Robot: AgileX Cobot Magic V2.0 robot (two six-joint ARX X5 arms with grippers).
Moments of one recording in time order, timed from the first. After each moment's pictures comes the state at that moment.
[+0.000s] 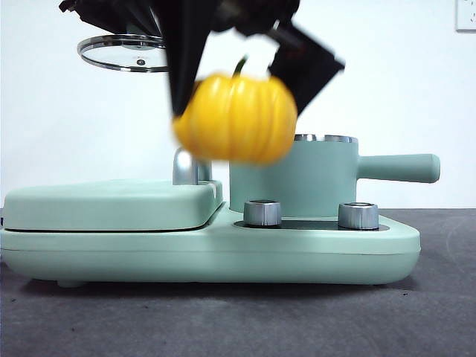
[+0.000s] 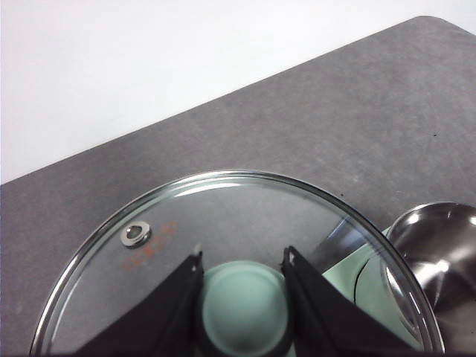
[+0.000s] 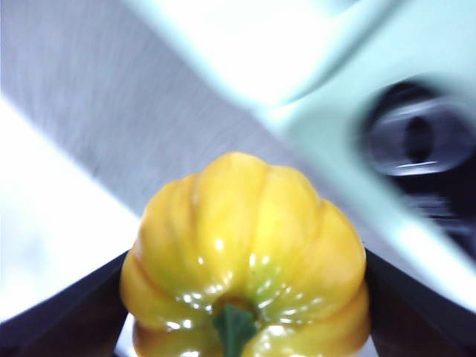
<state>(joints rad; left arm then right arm) -0.26 1.58 1.62 -0.51 0.28 0.17 0.86 1.73 1.63 -1.25 -0.19 0.28</state>
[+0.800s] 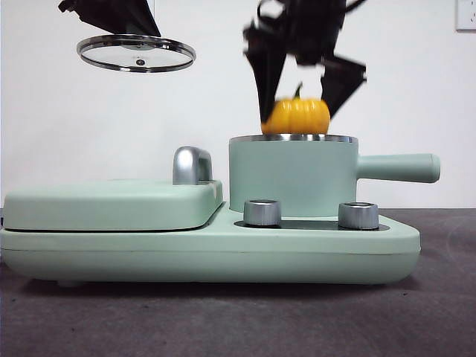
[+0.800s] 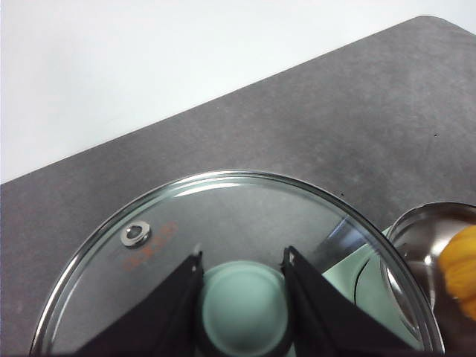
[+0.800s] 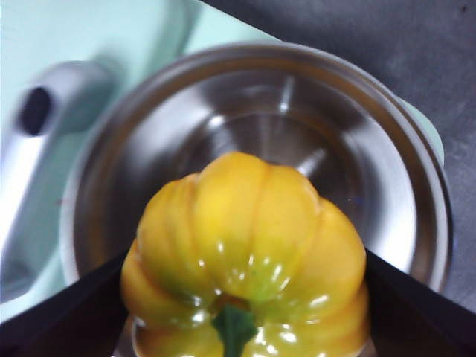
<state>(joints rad) -0.26 1.58 1.62 -0.51 0.28 0.17 0.49 2.05 2.10 -1.33 -0.12 0.13</state>
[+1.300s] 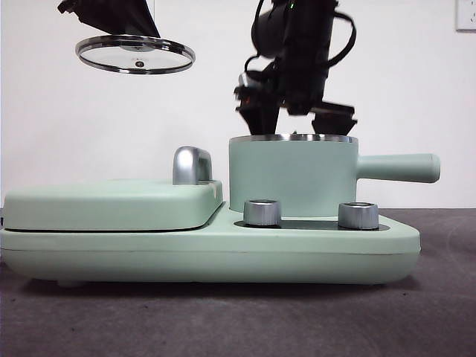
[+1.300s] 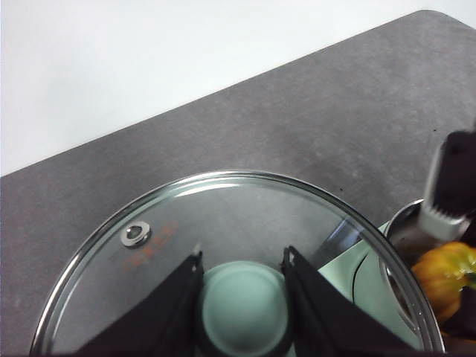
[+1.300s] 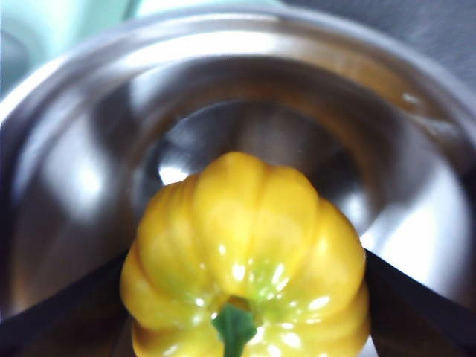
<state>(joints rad) -0.26 1.58 1.62 -0.53 0.28 0.17 0.51 2.16 2.10 -1.33 -0.07 0.11</state>
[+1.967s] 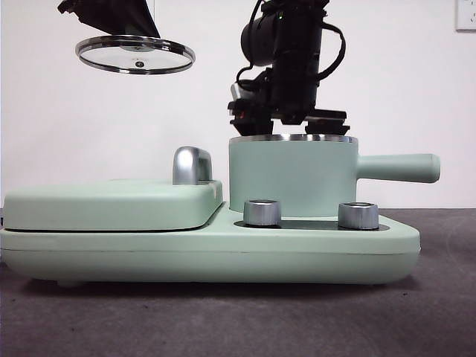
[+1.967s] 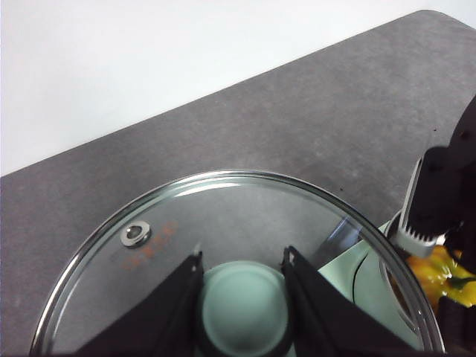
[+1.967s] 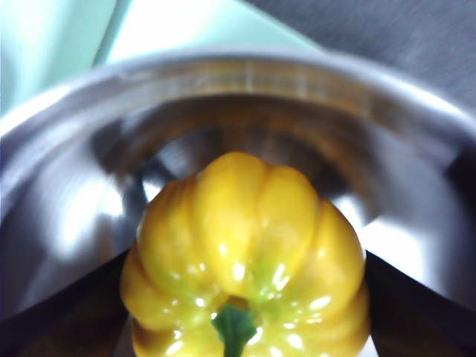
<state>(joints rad) -0.26 1.58 1.62 -0.53 0.28 0.17 0.53 2.19 2.10 -1.30 0.00 0.10</state>
